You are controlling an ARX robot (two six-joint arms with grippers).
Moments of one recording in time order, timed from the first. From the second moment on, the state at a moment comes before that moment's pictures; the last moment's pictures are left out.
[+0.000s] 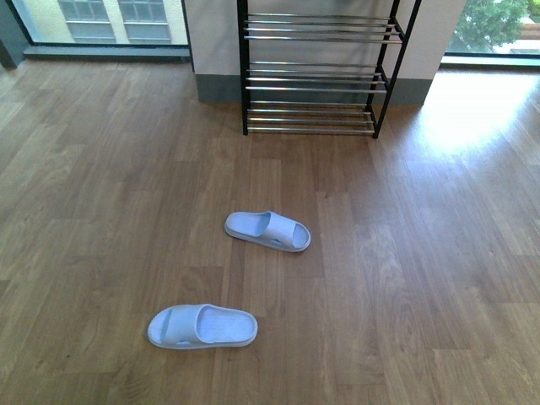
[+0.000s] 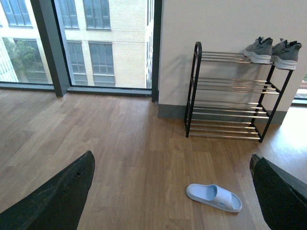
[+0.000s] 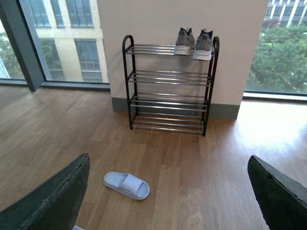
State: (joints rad) left arm 0.00 0.02 0.01 0.00 0.00 -0.01; right arm 0.00 0.00 0.02 0.00 0.00 0.00
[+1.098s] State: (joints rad) left arm 0.00 0.02 0.01 0.00 0.00 -0.01; right arm 0.00 0.00 0.02 0.00 0.00 0.00
